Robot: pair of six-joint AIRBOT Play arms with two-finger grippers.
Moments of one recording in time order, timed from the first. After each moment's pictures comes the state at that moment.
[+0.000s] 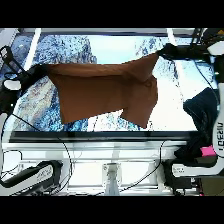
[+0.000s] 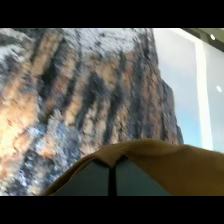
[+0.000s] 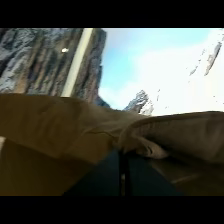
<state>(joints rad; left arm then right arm) 0.15 -1.23 0.97 0.75 -0.25 -1.10 -0.09 -1.50 1.59 -0.82 0.98 1.22</state>
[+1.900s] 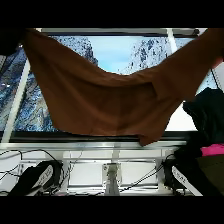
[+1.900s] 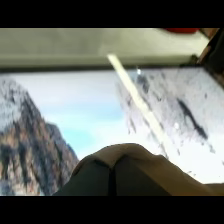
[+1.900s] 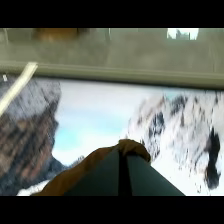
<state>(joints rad) 0.12 -0.95 1.46 0.84 -0.99 -1.16 0.10 -0.90 1.60 -1.49 1.04 1.53</state>
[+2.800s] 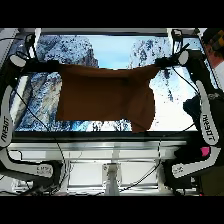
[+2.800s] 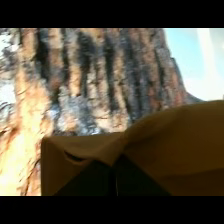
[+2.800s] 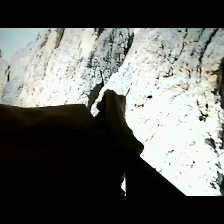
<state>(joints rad) 0.14 -1.60 1.46 1.02 -0.80 -1.17 0.00 -1.64 1.60 -1.50 0.89 1.55</state>
